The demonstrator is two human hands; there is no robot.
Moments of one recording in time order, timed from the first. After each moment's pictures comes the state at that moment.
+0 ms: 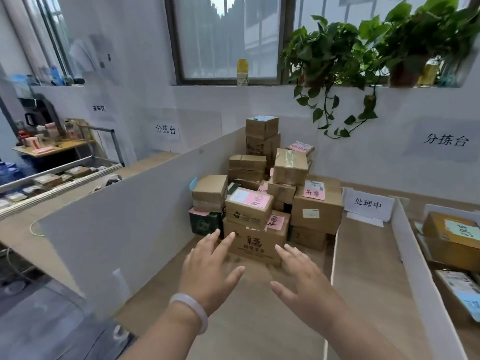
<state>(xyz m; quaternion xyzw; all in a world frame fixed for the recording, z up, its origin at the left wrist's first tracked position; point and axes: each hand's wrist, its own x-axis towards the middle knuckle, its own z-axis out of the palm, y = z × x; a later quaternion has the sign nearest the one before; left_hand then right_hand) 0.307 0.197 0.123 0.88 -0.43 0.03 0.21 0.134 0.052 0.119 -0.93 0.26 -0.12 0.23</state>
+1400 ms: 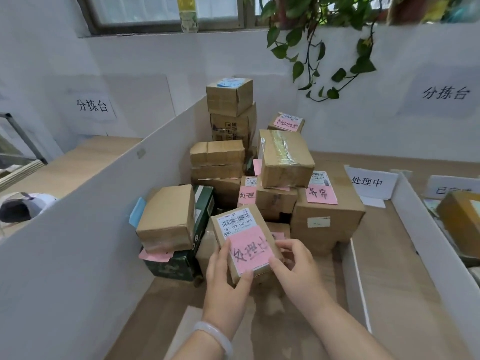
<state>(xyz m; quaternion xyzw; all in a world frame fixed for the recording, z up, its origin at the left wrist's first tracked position) 0.427 0.016 0.052 0.76 -0.33 -0.25 0.51 0.307 -0.092 0.056 -0.70 0.43 -0.28 0.49</state>
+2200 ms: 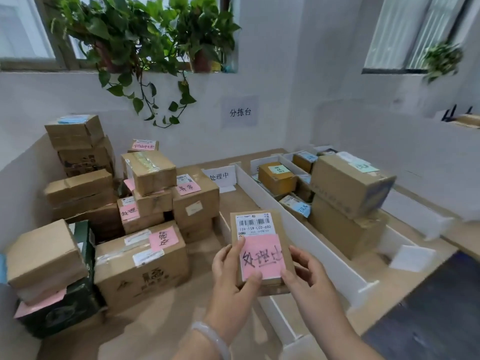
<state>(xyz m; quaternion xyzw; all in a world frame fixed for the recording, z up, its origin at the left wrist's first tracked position) 0.291 0.107 0.095 0.48 -0.63 -0.41 0.46 0.131 0.140 0.115 -0.47 0.59 -0.54 0.38</state>
